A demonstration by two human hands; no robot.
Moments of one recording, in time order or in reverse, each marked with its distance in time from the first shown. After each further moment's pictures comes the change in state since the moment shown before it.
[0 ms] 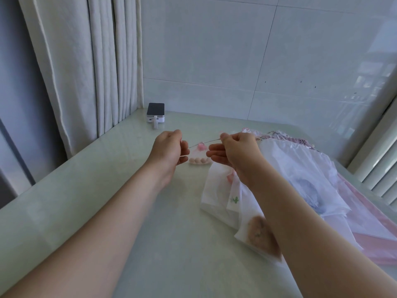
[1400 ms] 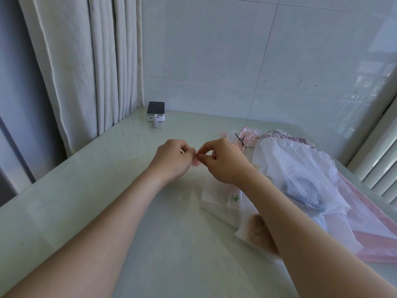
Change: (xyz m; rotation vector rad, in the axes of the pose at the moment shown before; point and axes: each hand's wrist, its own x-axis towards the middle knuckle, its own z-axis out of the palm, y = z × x) left_hand -0.004 -0.013 -0.007 0.730 -0.111 0.264; right_hand -0.003 0.016 0.008 -0.865 -0.238 -0.403
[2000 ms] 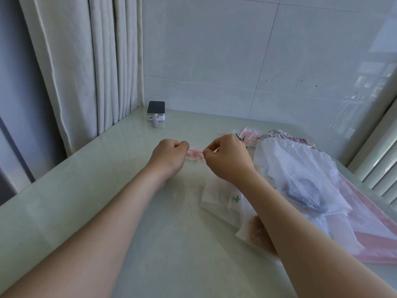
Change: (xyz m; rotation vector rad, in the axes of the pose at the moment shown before) left_hand 0.006 -0.005 -0.001 -0.223 0.019 -0.125; right_hand 0.007 0.001 0.007 -0.008 0.212 0.146
